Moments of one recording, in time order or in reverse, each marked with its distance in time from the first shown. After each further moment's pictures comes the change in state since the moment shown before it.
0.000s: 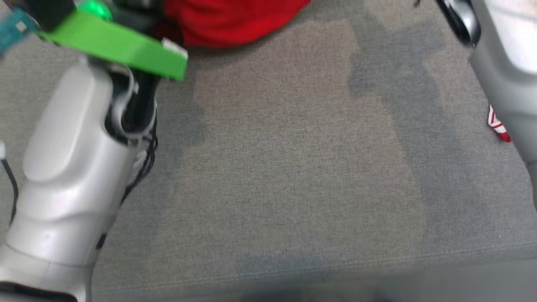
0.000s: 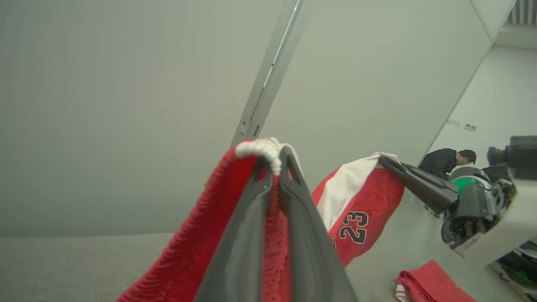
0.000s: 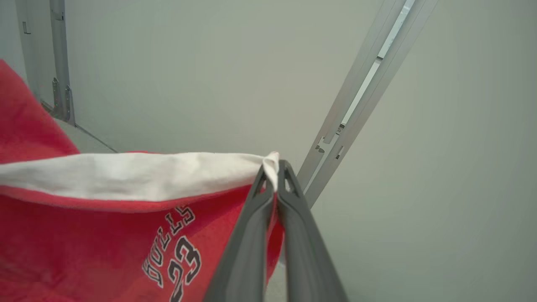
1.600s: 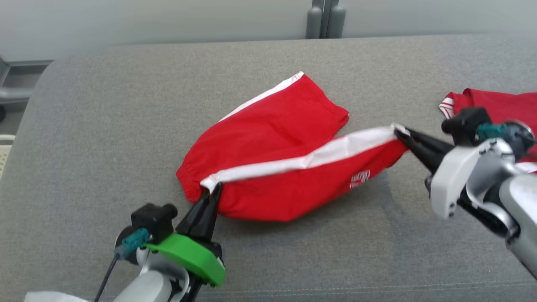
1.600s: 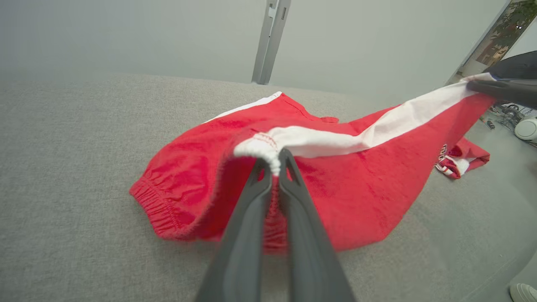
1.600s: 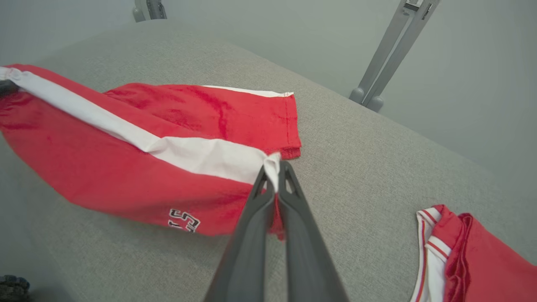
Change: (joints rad) left arm 0.723 0.130 -0.234 -0.222 0.093 0.241 0.043; right arm 0.866 -0.361 -0.033 -0.687 0.326 0.000 0.465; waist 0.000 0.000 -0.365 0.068
